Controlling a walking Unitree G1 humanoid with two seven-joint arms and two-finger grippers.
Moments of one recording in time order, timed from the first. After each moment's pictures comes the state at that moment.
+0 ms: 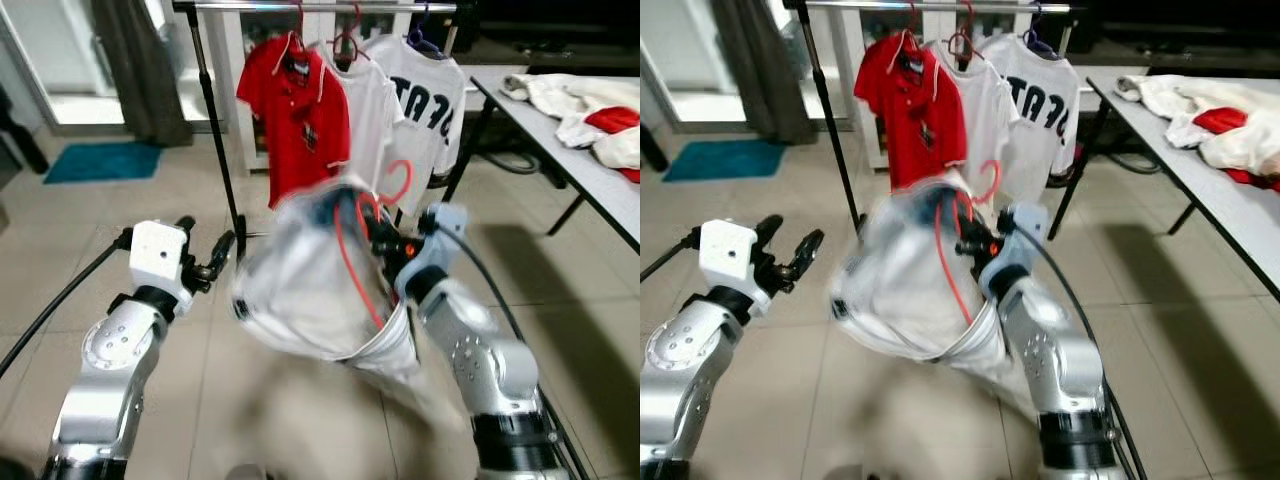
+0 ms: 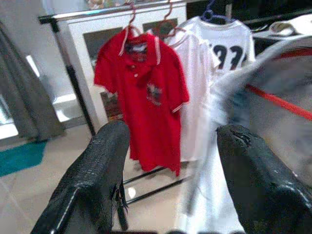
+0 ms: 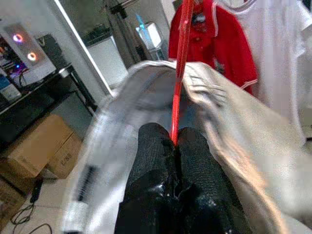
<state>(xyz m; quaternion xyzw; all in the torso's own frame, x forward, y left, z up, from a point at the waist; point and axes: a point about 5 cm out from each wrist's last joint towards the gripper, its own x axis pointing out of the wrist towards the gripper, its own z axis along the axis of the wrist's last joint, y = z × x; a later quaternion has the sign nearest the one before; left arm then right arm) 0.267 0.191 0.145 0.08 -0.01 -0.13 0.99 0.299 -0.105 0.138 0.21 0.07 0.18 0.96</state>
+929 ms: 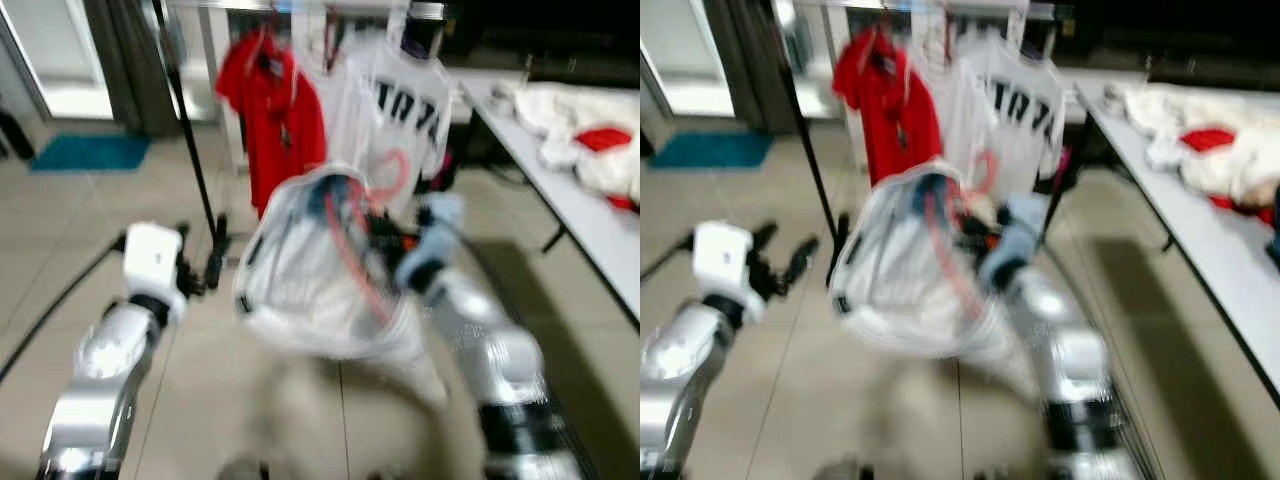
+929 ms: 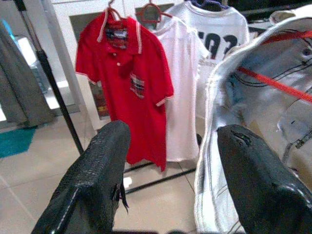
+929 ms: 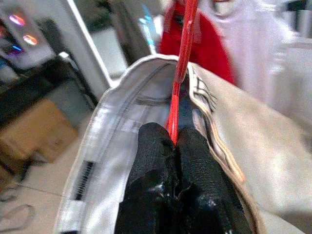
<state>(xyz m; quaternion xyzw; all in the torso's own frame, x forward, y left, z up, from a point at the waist) 0.263 0.203 0.138 0.08 0.02 -0.12 0.99 0.308 -0.110 0.136 0.17 0.08 0.20 0.96</state>
